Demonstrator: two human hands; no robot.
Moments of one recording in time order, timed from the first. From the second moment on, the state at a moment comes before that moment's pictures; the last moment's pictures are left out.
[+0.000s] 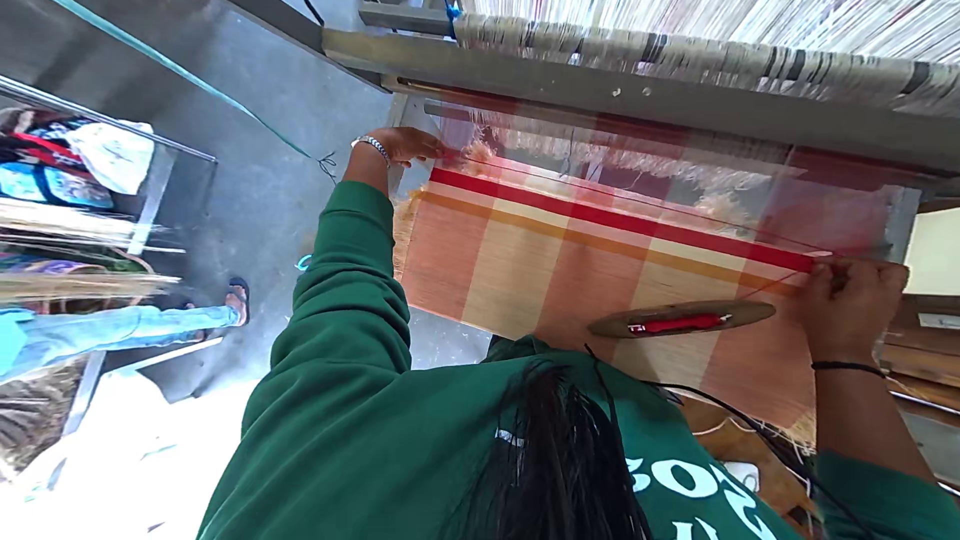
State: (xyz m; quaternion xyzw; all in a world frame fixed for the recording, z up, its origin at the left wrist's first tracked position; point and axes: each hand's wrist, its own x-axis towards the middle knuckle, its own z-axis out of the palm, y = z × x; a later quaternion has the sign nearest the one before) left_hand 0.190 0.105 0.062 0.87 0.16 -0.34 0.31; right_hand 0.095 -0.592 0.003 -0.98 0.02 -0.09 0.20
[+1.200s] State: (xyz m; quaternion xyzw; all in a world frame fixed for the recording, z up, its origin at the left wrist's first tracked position) left_hand 0.095 0.084 0.008 0.89 0.23 0.03 0.40; right_hand 0.107 -0.608 0.027 -0.74 0.31 -0.02 0.59
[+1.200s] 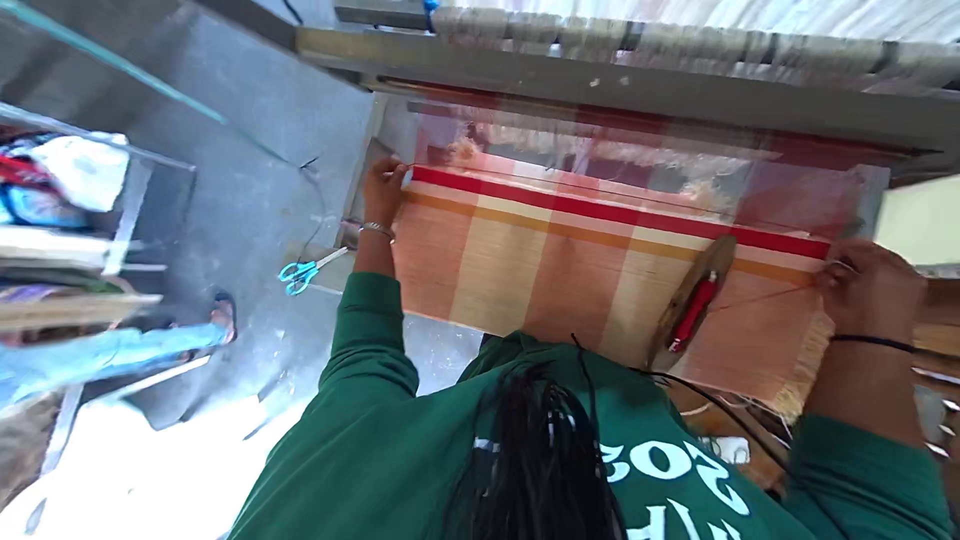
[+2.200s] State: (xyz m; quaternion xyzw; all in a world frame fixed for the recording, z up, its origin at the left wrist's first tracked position) left_hand 0.095 0.038 0.008 0.83 0.28 0.11 0.47; right_hand 0.088 -0.636 0.022 -0.84 0.30 0.01 0.44
